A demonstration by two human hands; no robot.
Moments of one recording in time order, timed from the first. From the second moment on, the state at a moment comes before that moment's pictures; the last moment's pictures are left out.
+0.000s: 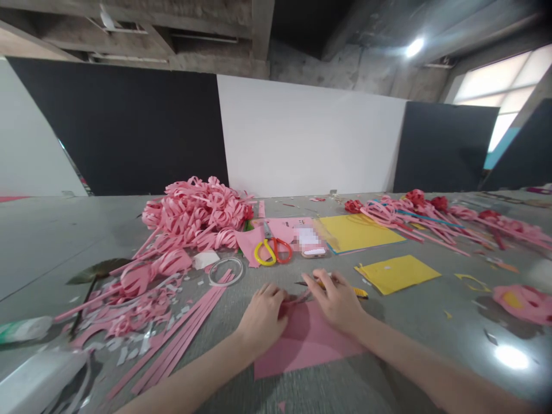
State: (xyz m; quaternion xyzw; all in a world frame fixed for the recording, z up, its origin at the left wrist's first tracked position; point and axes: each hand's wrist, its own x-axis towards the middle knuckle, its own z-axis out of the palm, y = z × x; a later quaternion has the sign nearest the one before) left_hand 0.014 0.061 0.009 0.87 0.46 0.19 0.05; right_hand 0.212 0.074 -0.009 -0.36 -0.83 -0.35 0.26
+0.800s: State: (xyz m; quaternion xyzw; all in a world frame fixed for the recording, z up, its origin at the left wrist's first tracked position) left_hand 0.032 0.073 0.003 0.87 0.48 0.14 -0.05; right_hand 0.213 0.075 -0.009 -0.39 -0.82 -0.34 0.25
